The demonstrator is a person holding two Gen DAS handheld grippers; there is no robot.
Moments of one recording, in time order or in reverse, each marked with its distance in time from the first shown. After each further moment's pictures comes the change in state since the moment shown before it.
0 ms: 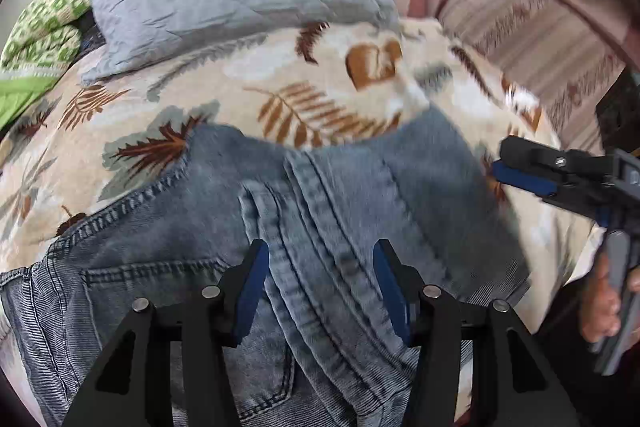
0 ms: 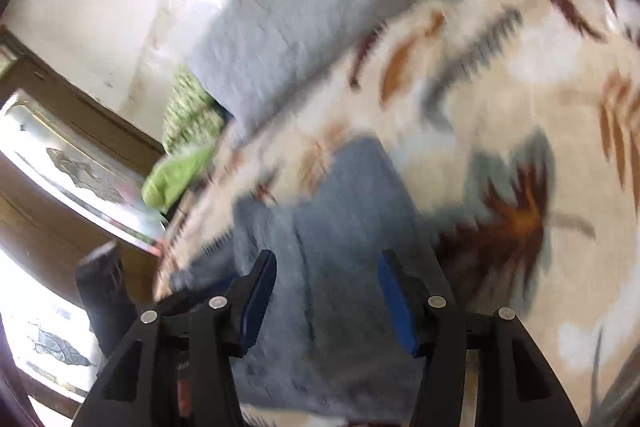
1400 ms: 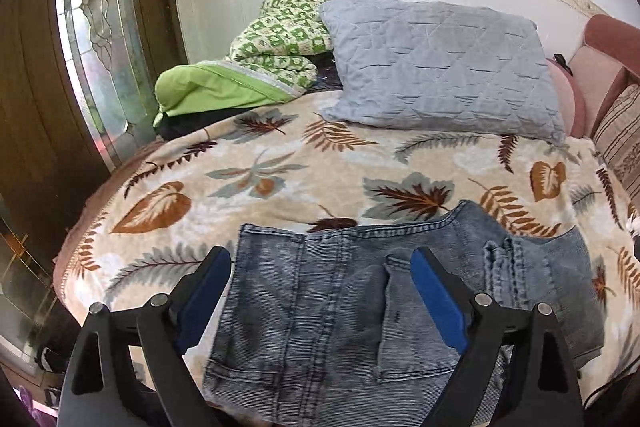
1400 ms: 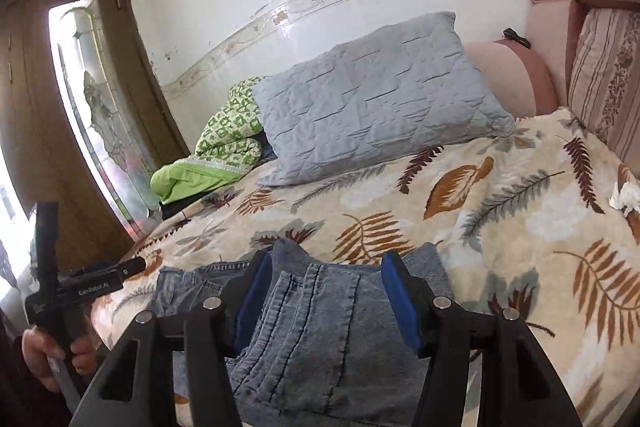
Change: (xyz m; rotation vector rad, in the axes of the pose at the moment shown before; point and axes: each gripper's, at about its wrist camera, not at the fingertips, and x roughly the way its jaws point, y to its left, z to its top) left arm -0.133 0.077 -0.059 -0.313 -0.284 0.586; right arm -0.053 0.111 -0.047 -0.442 -0.244 -0.118
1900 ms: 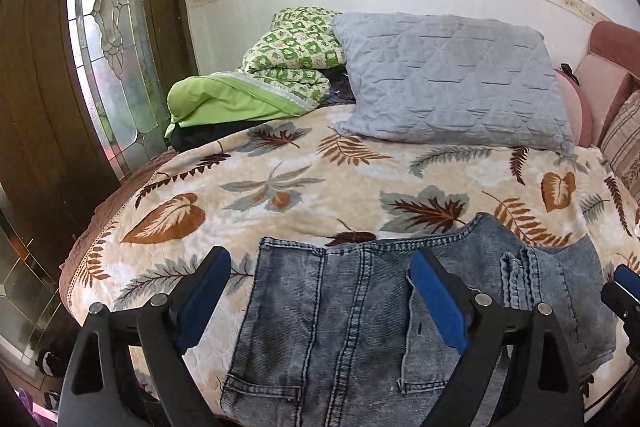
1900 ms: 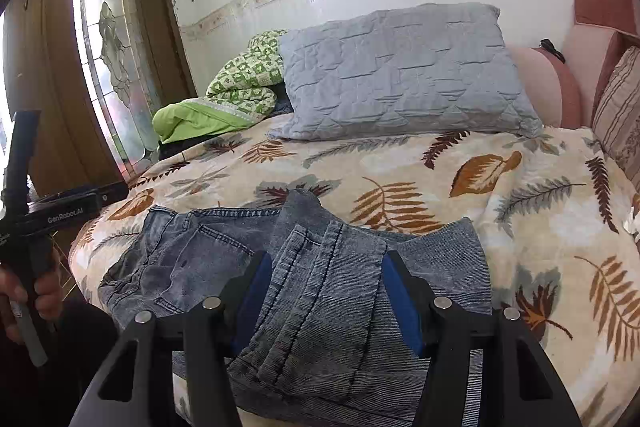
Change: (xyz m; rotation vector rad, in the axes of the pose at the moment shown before) left arm 0.001 0.016 0.002 -0.014 -0.054 0.023; right arm 0.038 0.031 -0.026 -0.139 0.115 -0.010
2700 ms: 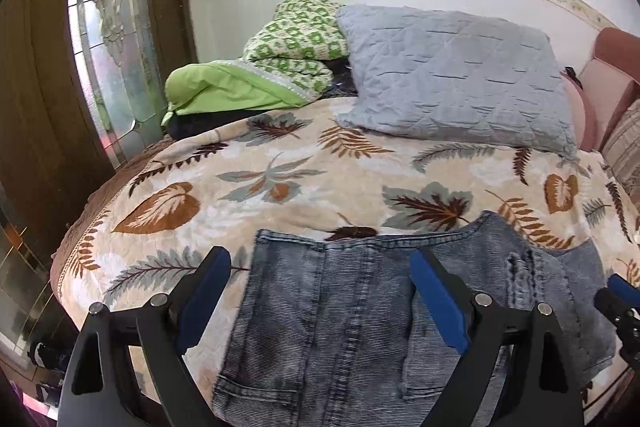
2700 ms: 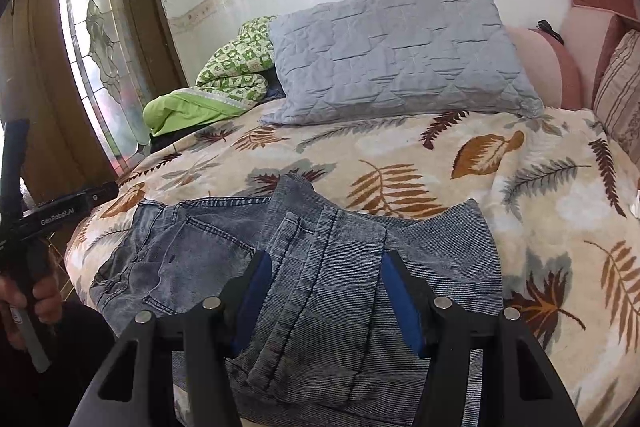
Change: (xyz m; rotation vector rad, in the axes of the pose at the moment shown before) left arm 0.011 -0.001 -0.002 -0.017 0.026 -0.030; right arm 0.016 -0.004 -0.003 0.030 0.040 -0.010
